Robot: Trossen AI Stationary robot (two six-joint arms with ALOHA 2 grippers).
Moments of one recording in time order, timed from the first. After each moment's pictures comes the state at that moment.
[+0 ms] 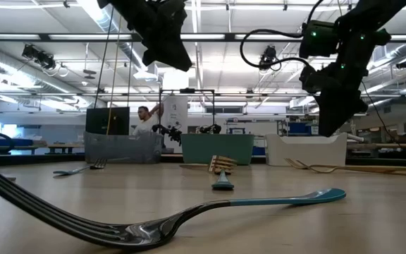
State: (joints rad) left arm 0.21 1.44 1.17 -0.44 -0.08 -0.24; right arm -0.38 1.13 0.66 -0.69 0.08 0.52
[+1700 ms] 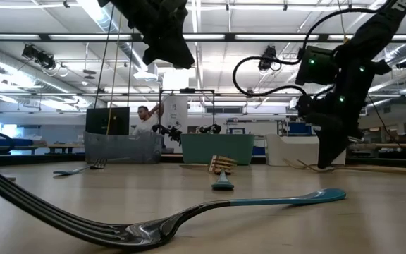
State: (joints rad) left arm 0.19 1.44 1.17 -0.42 -0.09 -0.28; right arm -0.29 1.33 0.52 -0.36 0.14 0.51
